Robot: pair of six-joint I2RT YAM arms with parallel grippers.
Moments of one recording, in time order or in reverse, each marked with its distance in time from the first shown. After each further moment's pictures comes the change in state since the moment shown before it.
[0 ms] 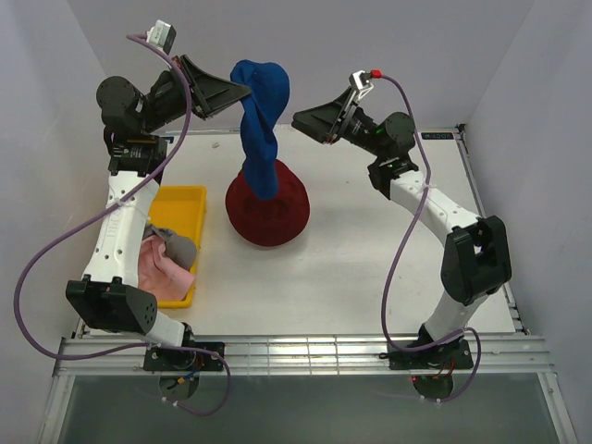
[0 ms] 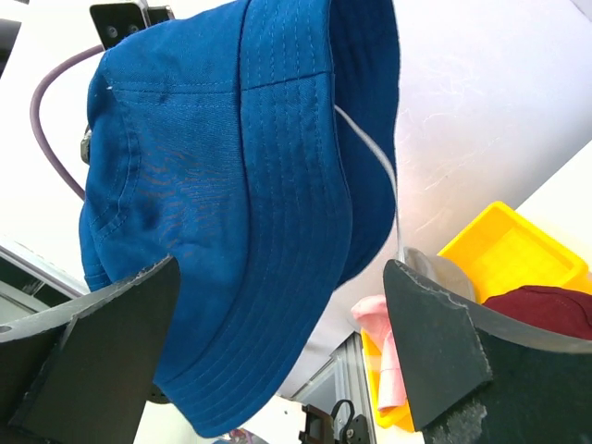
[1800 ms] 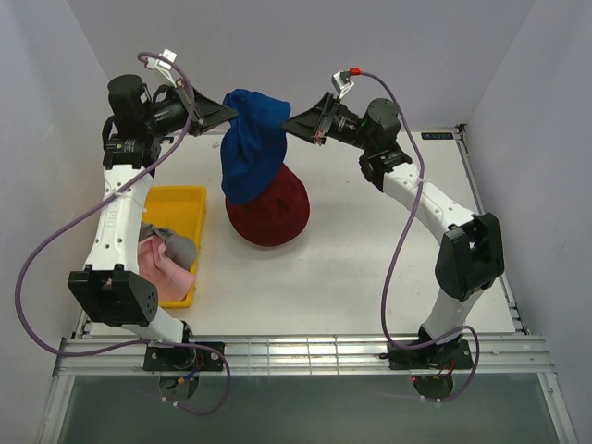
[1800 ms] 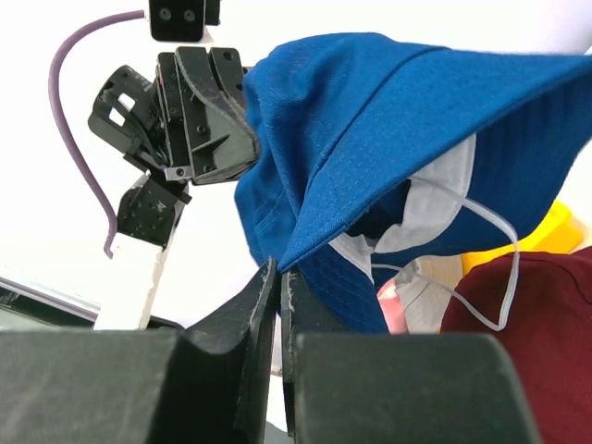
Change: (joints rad) left arm 0.091 0.044 -0.005 -0.540 -0.094 0.462; right arm 0.048 0.045 0.121 -0.279 -0.011 -0.101
